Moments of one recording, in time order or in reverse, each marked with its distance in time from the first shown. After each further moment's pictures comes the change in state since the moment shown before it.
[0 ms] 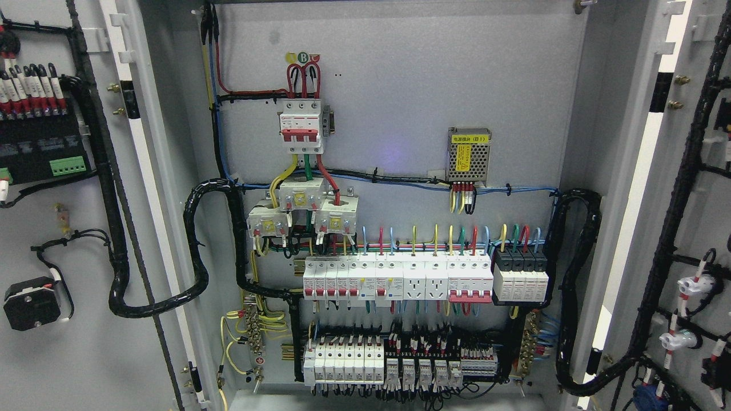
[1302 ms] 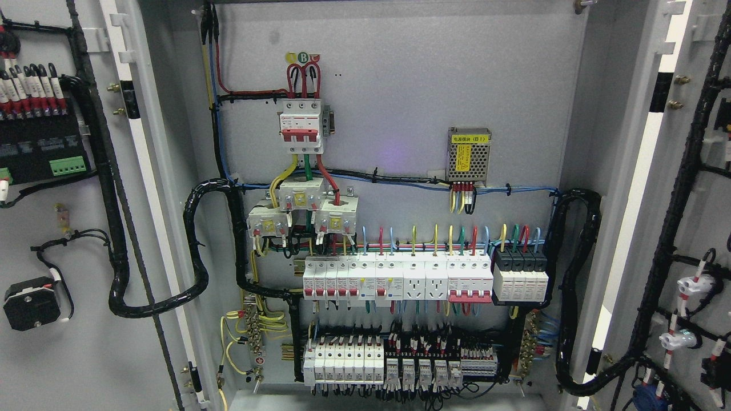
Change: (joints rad) left arm -0.021 -0.044 0.053 0.185 0.048 0.041 -0.004; right arm -0.046 0.071 -0.002 0.149 0.069 0.030 -0.024
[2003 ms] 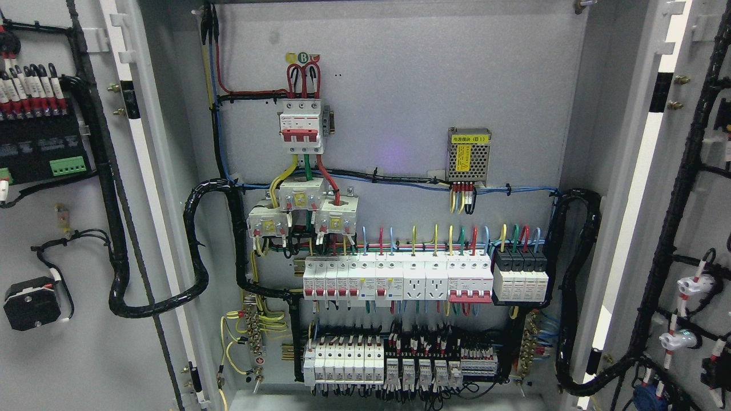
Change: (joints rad) left arm -0.001 -0.007 0.008 0.014 0.001 -0.004 0.003; right arm 0.014 0.005 0.000 0.033 0.032 -0.009 -0.003
